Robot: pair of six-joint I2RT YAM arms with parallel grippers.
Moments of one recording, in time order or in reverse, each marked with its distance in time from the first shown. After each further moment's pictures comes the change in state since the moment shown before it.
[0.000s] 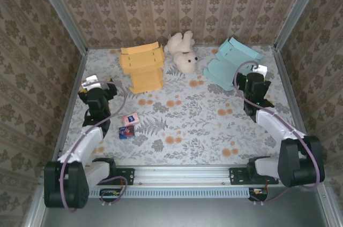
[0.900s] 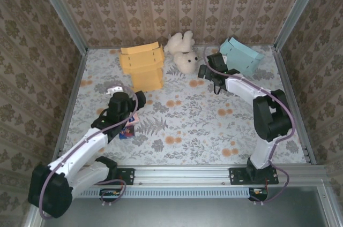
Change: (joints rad) left arm -0.416 -0.022 0.058 -0.427 0.117 -0.416; right arm 0.246 0.591 0.588 -0.385 -0.130 0.216
